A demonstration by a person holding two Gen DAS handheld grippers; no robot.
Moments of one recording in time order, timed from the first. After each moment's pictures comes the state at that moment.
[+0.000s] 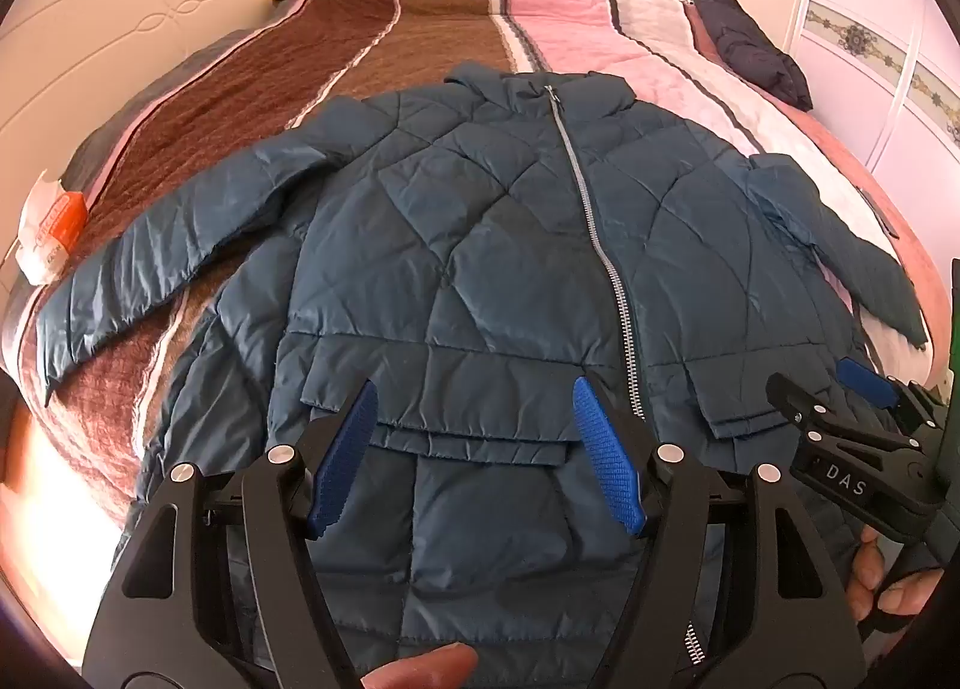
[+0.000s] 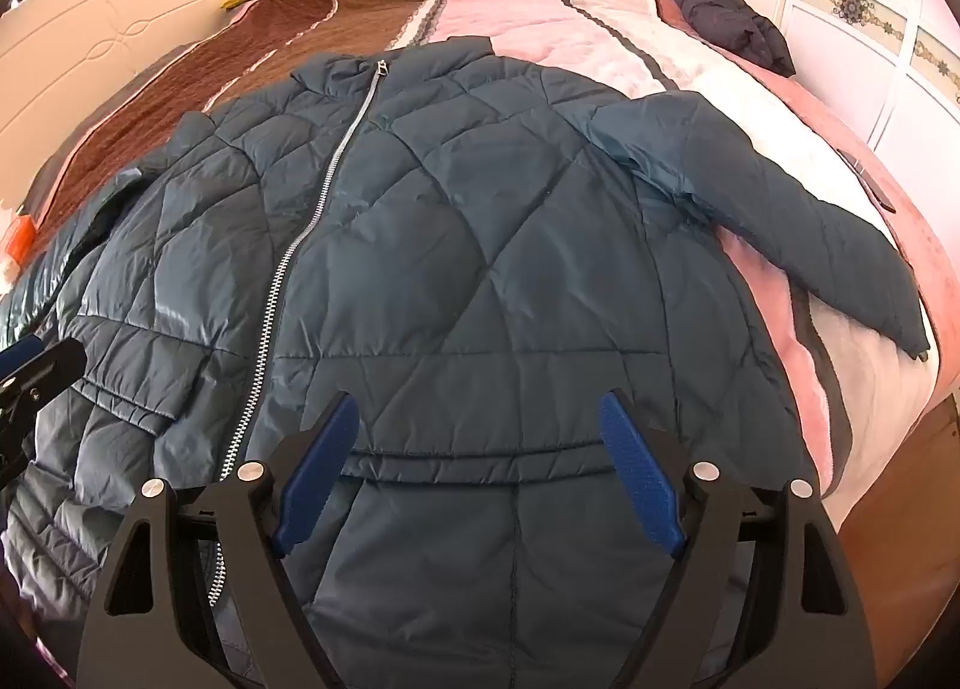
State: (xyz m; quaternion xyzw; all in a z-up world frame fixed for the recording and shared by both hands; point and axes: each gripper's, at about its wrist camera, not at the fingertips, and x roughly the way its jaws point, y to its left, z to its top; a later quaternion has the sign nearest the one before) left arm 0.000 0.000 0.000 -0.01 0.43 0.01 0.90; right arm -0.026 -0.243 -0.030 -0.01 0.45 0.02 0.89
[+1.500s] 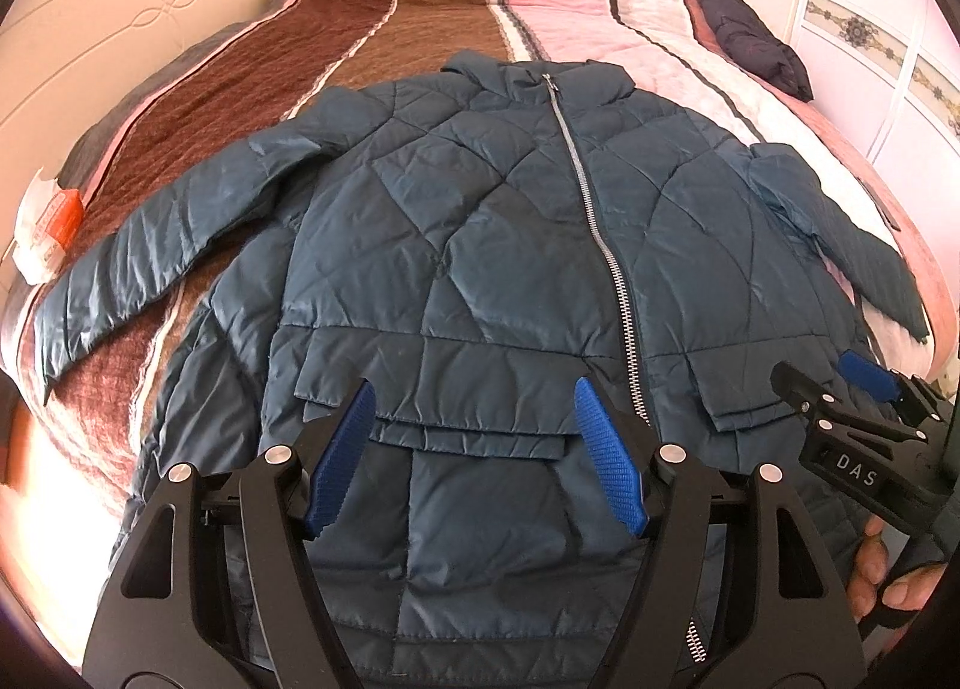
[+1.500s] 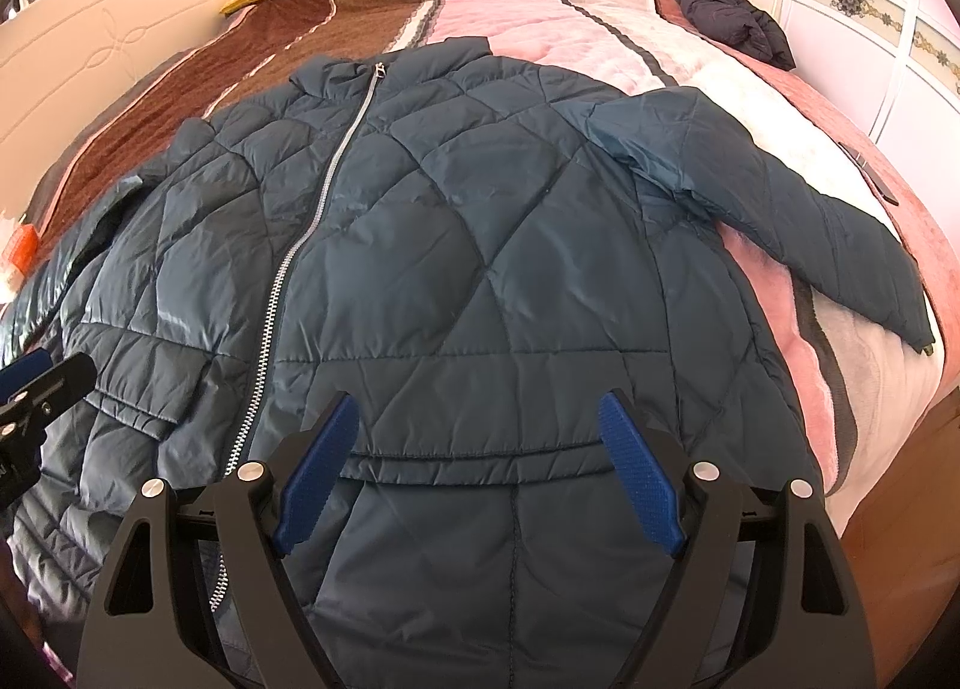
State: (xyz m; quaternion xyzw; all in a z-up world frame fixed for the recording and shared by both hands) left arm -0.004 -0.002 -0.003 -0.01 0.44 0.00 0.90; right arm -0.025 -0.248 -0.029 0.00 0.45 0.02 0.89
